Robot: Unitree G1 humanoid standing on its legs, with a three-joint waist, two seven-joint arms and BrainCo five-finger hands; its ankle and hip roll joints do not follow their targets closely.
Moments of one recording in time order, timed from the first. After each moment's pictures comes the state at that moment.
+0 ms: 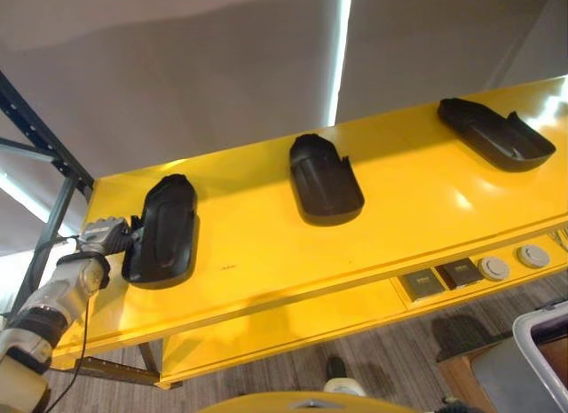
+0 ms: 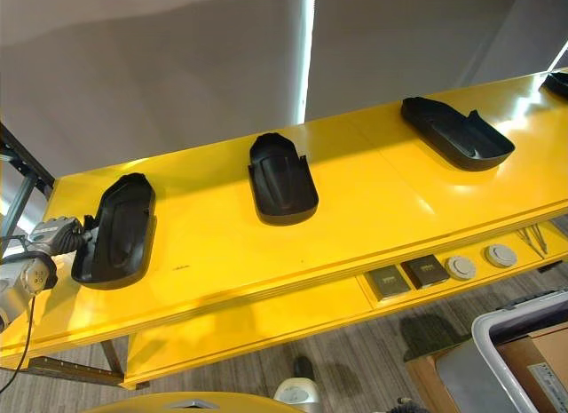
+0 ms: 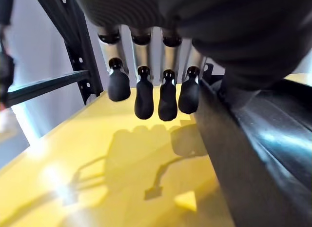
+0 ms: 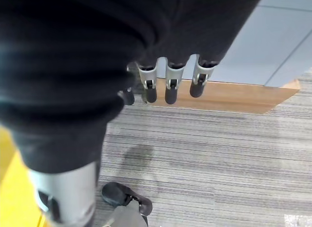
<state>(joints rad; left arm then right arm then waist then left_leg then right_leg) -0.34 0.88 -0.51 0.69 0.41 -0.01 0.19 0.13 -0.51 0.22 1.04 -0.09 0.17 -0.07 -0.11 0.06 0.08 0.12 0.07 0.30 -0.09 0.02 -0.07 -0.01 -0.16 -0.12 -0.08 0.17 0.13</state>
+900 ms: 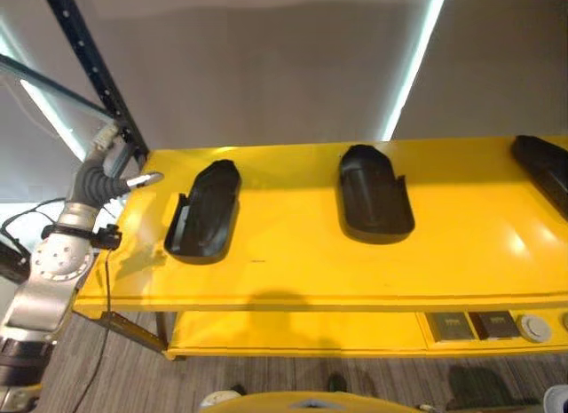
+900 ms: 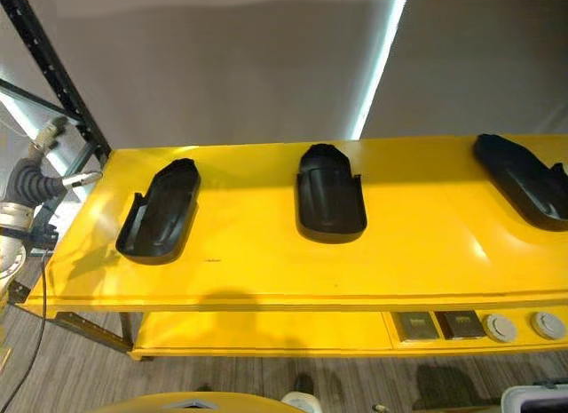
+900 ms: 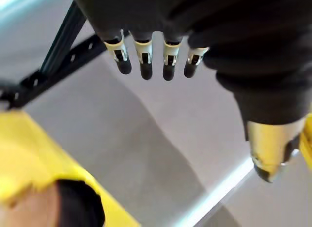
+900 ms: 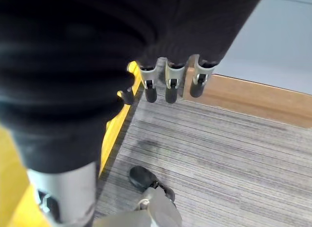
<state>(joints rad) 0.04 0.79 0.10 -0.27 -0.29 -0.05 -0.08 0.17 -0.37 0.16 1.03 -0.12 0.13 -0.12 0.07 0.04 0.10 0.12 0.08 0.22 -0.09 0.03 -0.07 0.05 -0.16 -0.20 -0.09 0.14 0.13</state>
